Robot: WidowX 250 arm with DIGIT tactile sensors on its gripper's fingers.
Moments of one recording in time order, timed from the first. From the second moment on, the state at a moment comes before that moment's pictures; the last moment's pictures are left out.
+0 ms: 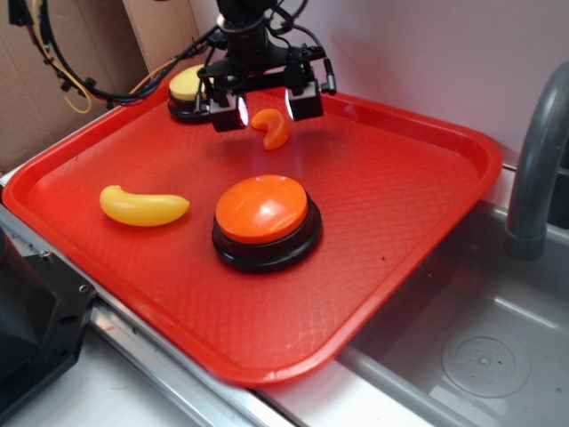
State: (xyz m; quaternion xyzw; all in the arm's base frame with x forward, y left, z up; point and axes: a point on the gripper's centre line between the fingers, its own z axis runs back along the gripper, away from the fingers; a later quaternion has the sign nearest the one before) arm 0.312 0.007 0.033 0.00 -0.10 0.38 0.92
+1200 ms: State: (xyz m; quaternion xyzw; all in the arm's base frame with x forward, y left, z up) arm 0.324 0.012 0.017 -0.01 -0.14 0.34 0.93
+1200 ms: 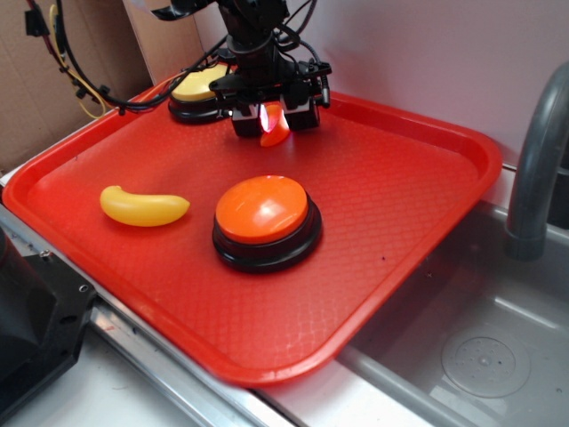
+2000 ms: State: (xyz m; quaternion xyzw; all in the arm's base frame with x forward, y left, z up) arm 0.295 -0.014 0.091 0.02 -0.01 0.18 0.98
